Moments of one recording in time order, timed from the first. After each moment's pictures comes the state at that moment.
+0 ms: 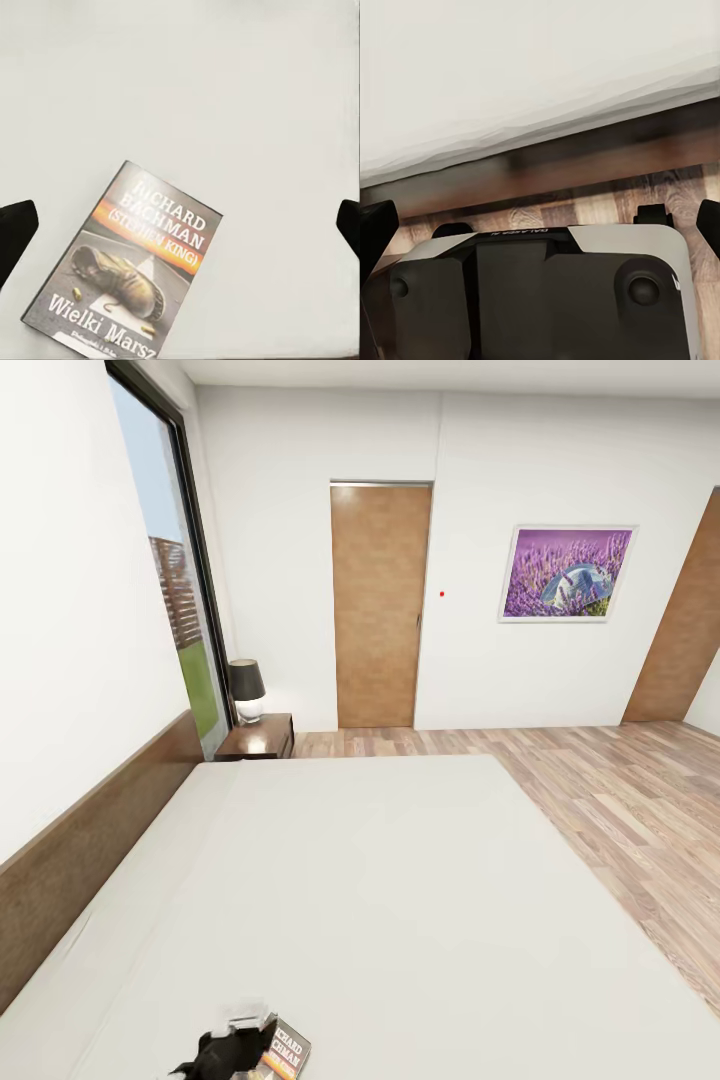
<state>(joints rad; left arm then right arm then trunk) -0.26 0.06 -0.18 -0.60 0.32 0.01 -0.10 -0.41 -0.18 -0.25 0.08 -0.02 0.04 0.47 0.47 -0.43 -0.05</state>
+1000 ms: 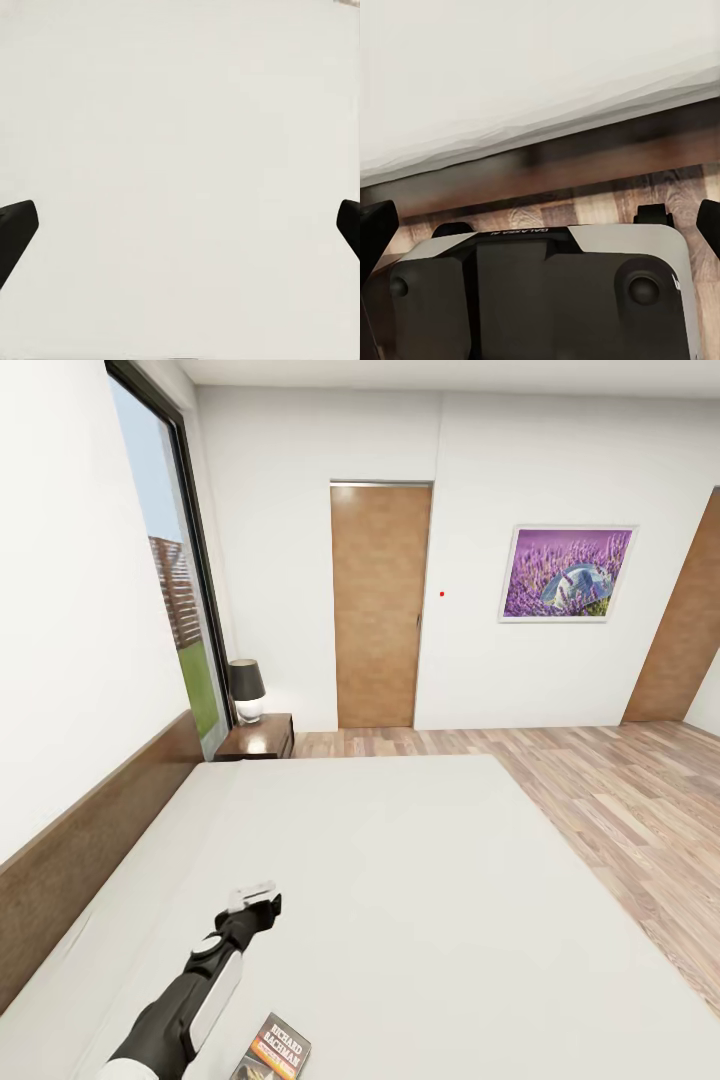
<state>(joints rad) -0.45 0.01 -0.16 -0.86 0.38 0.17 0.20 -0.41 -0.18 -0.25 0.08 -0.02 0.04 0.47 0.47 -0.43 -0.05</state>
